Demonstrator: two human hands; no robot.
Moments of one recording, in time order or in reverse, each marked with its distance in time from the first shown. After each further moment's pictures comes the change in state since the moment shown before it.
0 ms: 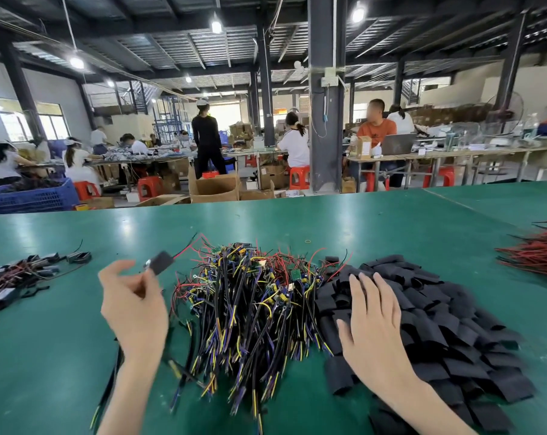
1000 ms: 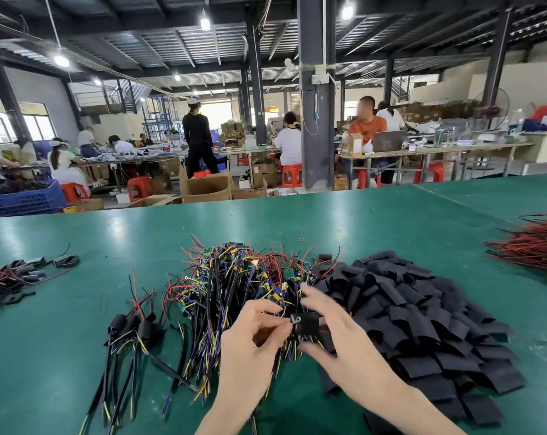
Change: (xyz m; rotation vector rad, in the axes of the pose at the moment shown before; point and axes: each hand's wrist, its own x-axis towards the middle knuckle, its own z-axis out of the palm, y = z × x) left_hand -0.123 0.052 0.028 -0.272 -0.788 -0.041; right_hand -0.010 -0.010 -0.010 0.733 -0.170 -0.318
